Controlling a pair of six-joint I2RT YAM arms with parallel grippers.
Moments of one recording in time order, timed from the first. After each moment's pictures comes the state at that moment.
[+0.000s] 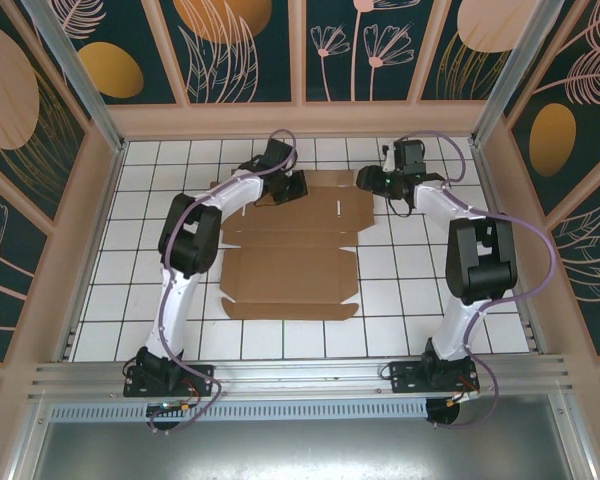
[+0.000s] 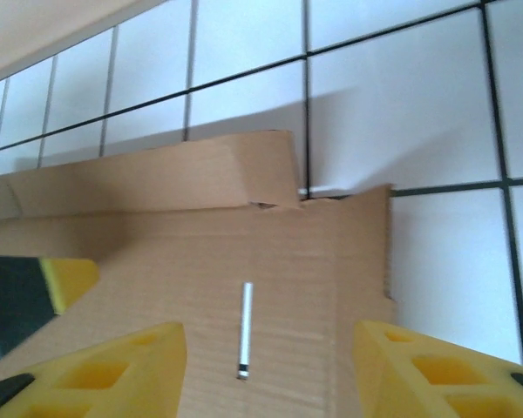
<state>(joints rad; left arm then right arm) -0.48 2.38 1.89 -0.45 0.29 -0.69 0.18 1.84 1.29 -0.23 -0.30 0.40</state>
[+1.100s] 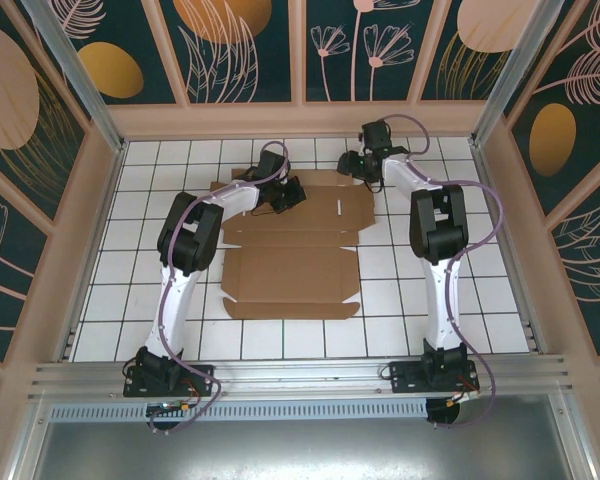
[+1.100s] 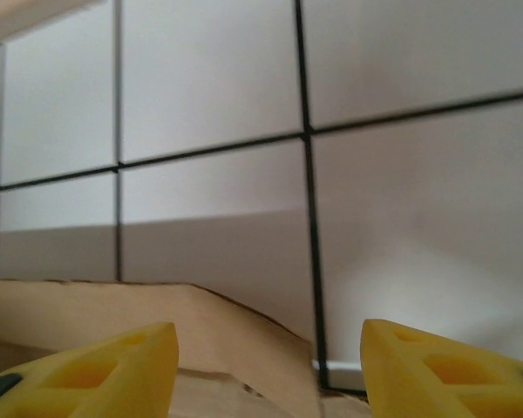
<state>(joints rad) -0.44 2.38 1.74 -0.22 0.39 -0.84 0.25 2.32 1.87 -0.45 -0.17 0.41</state>
